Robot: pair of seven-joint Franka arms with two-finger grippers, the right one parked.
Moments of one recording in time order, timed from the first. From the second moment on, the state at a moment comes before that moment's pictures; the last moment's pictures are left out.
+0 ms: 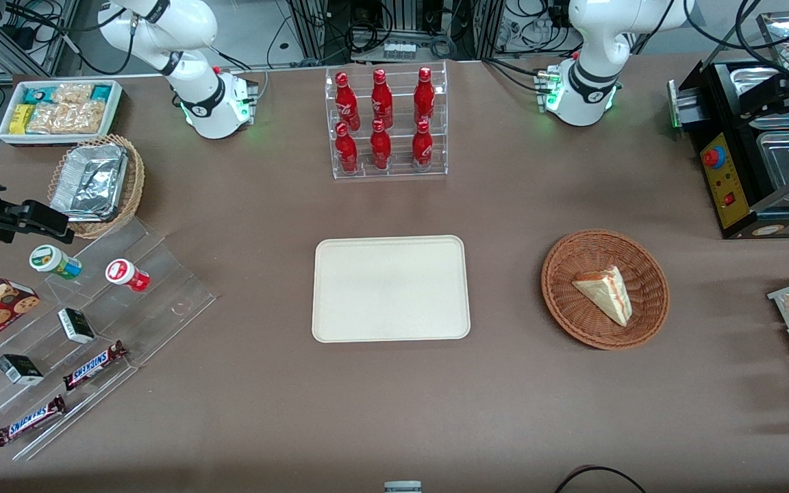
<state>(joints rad) -0.05 -0.09 0.09 -1.51 0.02 1.22 0.12</state>
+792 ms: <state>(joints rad) -0.05 0.05 0.09 -1.55 0.04 1.40 -0.06</state>
